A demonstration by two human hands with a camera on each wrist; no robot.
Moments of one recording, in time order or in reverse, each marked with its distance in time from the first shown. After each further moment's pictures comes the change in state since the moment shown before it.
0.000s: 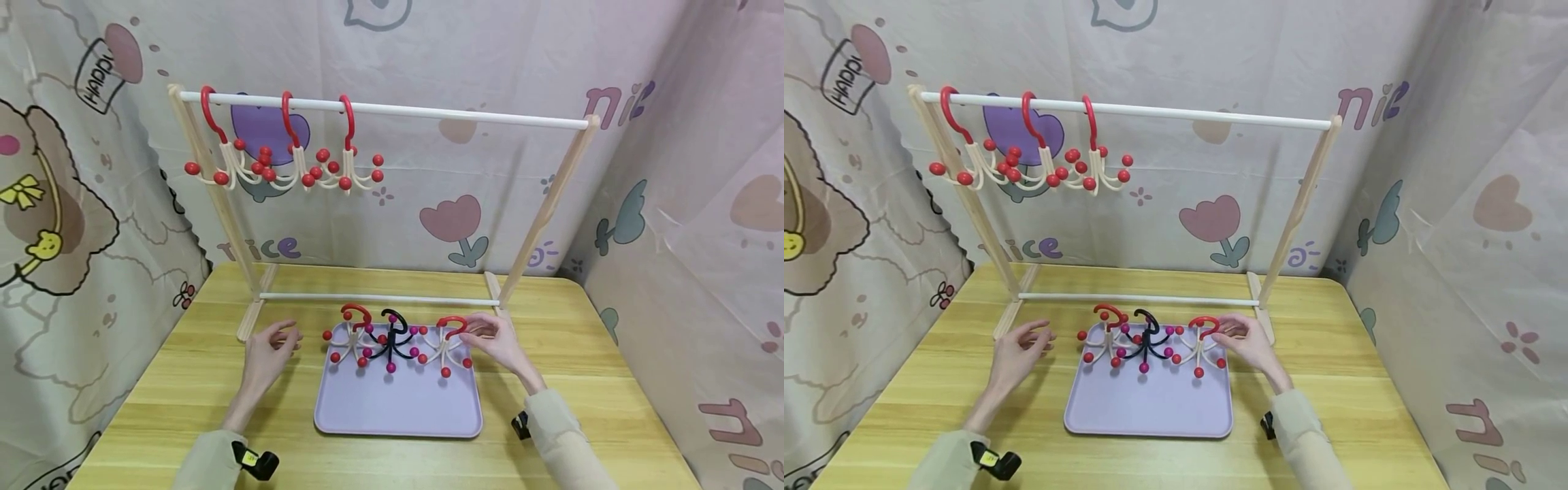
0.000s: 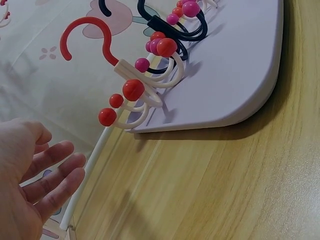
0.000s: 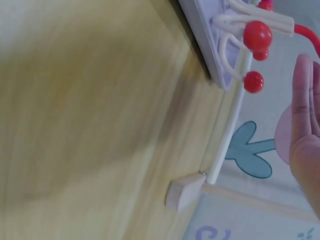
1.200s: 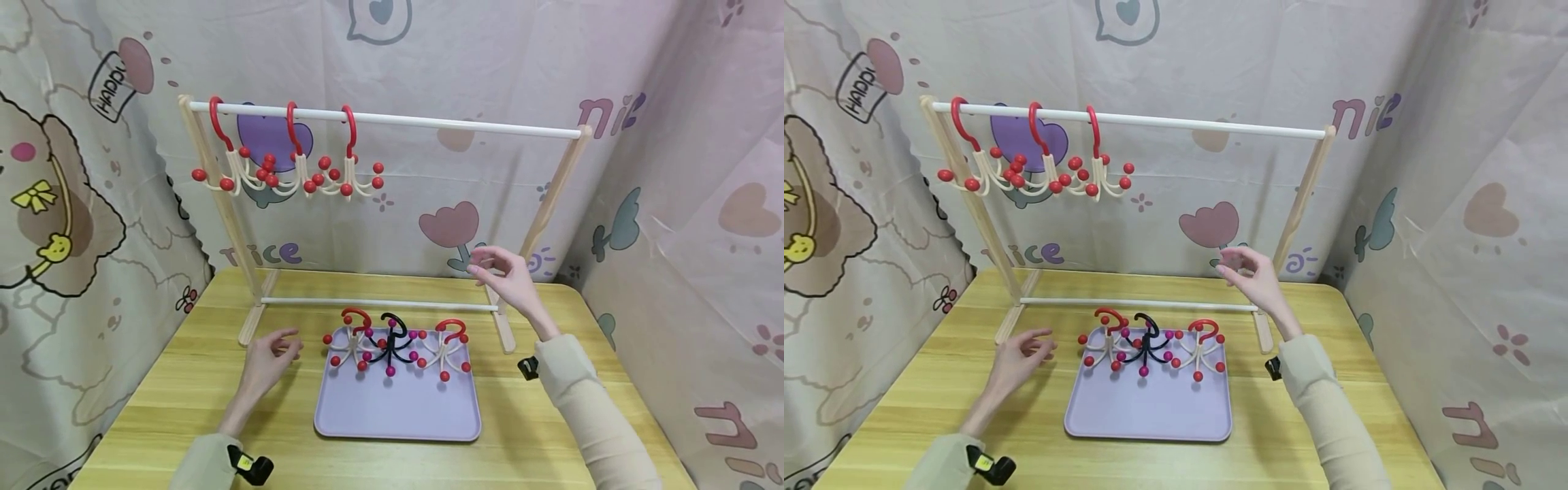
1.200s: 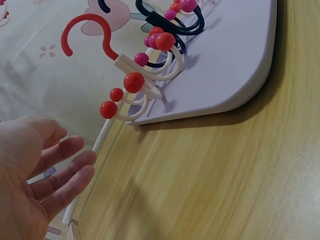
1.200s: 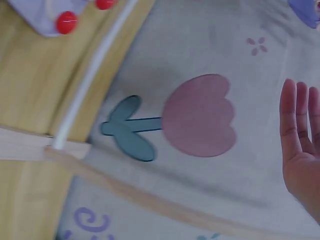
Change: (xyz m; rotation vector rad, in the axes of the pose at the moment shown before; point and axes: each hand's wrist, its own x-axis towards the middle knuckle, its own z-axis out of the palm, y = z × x) left_hand -0.004 0.001 -0.007 0.040 -0.095 -0.005; right_hand 0.071 -0.106 -0.047 -0.044 0.094 -0.138
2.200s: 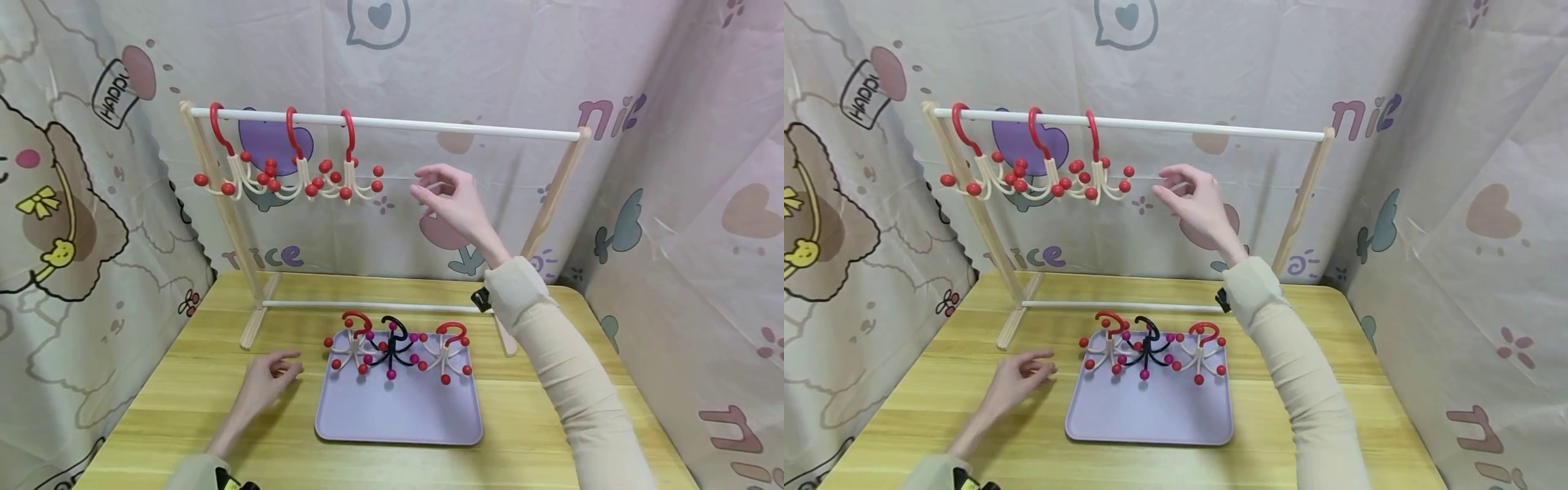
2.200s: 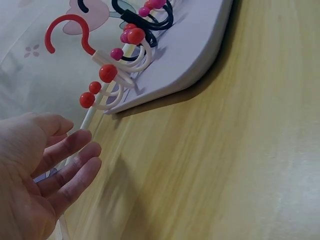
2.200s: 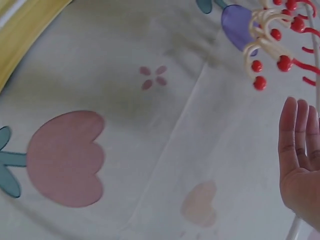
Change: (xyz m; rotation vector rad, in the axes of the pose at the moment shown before) left_hand -0.022 -0.009 -0.006 -0.033 -0.156 -0.085; right_hand 0.109 -0.111 0.047 0.057 0.012 -0.101
